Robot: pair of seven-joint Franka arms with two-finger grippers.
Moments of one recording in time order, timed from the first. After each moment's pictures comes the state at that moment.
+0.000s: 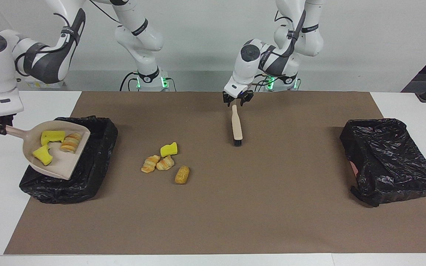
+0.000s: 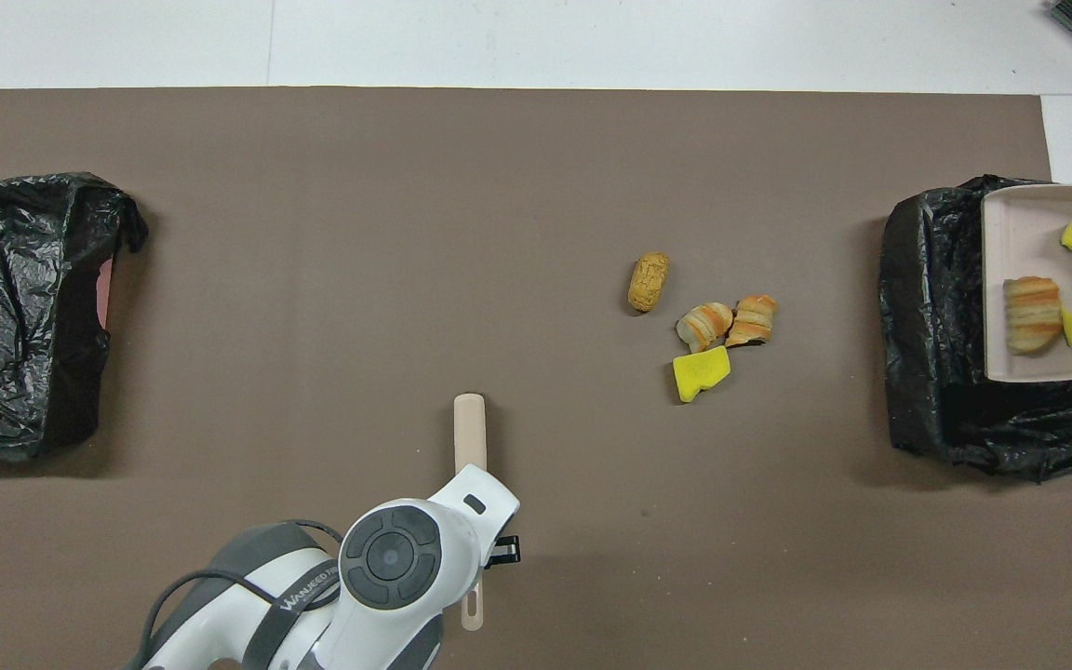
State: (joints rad) left arm -0.67 -0.11 -0.13 -2.41 -0.23 2.22 -0.71; right arm -0.29 0.18 -0.07 -1.65 -0.57 2.05 -1.62
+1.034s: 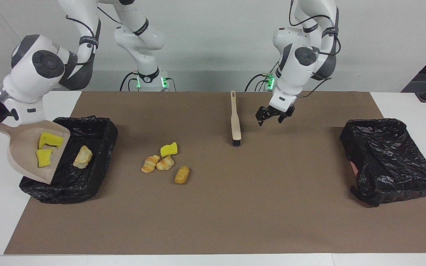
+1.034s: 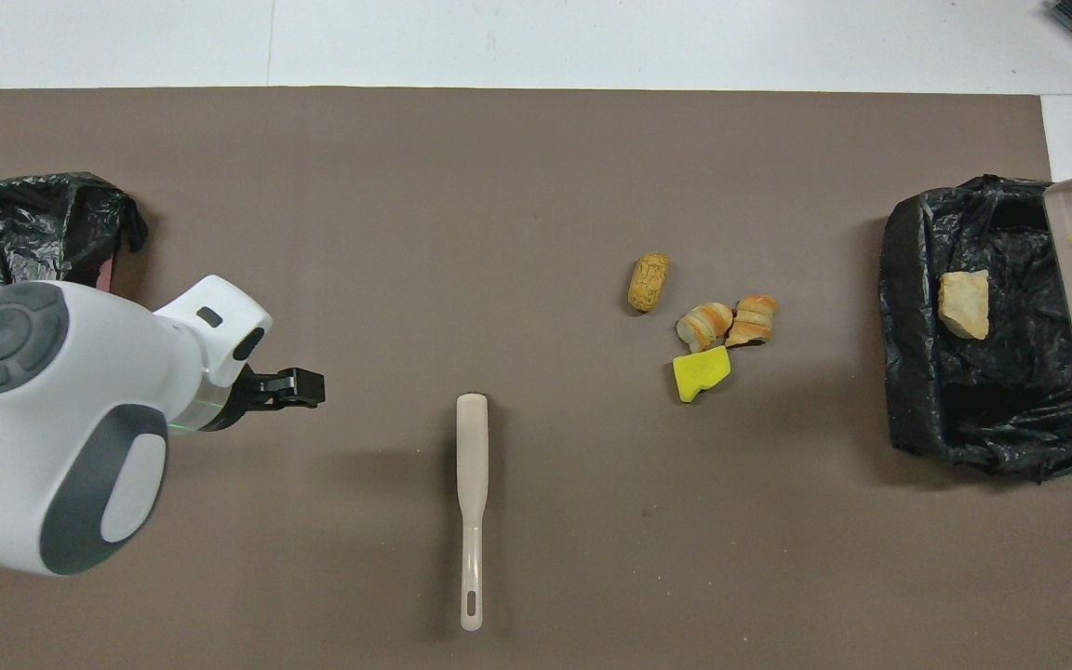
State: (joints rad) left arm -0.15 -0.13 -0.12 -2.12 -0.08 1.95 -0.30; right arm -0.12 0.18 -0.06 -1.65 -1.15 1.92 -1.44
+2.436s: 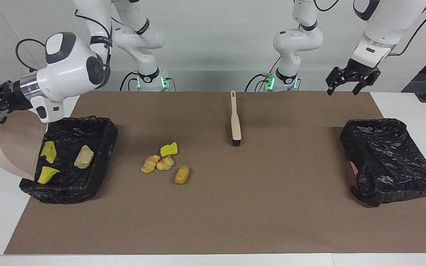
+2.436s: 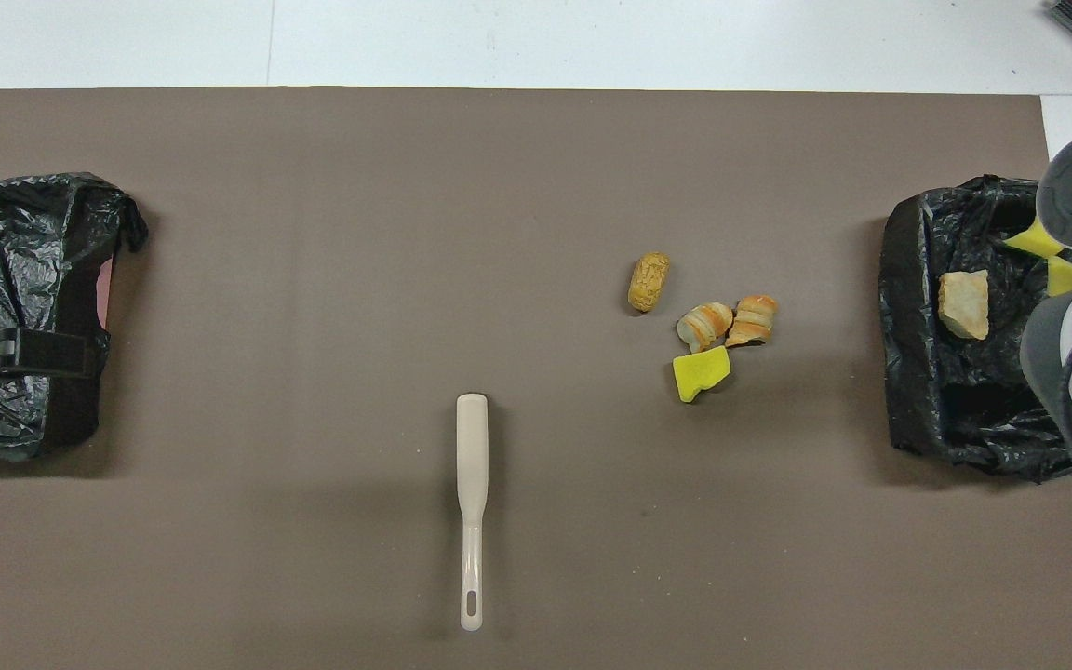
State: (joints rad) left arm 0.05 -0.17 -0.10 -1.77 -0.05 1.63 -0.03; right arm 0.00 0.16 -0.05 -1.64 -1.37 1.84 -1.41
